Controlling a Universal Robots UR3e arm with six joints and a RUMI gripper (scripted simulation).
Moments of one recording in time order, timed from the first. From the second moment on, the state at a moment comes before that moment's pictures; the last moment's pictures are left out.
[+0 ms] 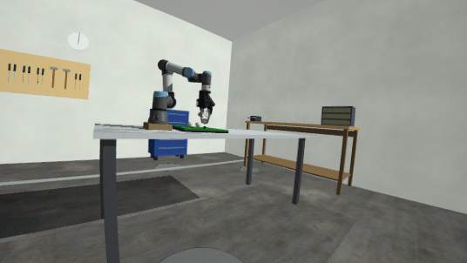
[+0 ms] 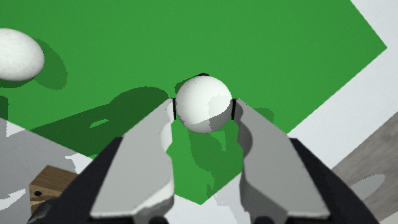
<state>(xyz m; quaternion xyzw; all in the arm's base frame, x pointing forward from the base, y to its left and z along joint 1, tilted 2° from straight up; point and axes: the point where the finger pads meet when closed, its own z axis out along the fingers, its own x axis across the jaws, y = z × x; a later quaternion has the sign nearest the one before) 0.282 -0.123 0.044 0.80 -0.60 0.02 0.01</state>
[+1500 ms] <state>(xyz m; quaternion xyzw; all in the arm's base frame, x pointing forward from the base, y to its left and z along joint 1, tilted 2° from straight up) 0.282 -0.123 0.030 0.80 -0.60 0.01 0.01</state>
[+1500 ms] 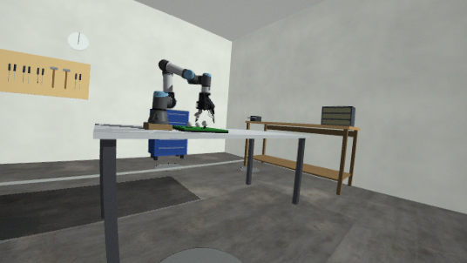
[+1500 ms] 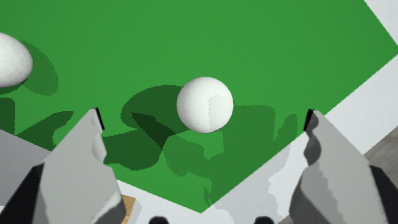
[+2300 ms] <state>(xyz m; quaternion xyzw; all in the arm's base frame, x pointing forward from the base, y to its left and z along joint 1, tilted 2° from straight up) 0.282 -0.123 0.032 0.80 -0.60 0.01 0.01</state>
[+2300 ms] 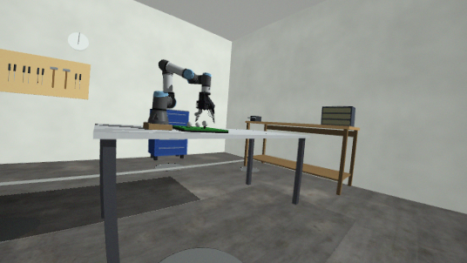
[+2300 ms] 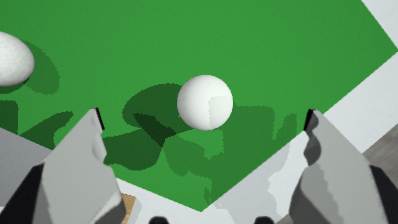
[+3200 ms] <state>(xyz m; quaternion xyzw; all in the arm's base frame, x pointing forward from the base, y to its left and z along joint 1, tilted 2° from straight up) 0.282 -0.122 0.095 0.80 -0.60 0.02 0.01</state>
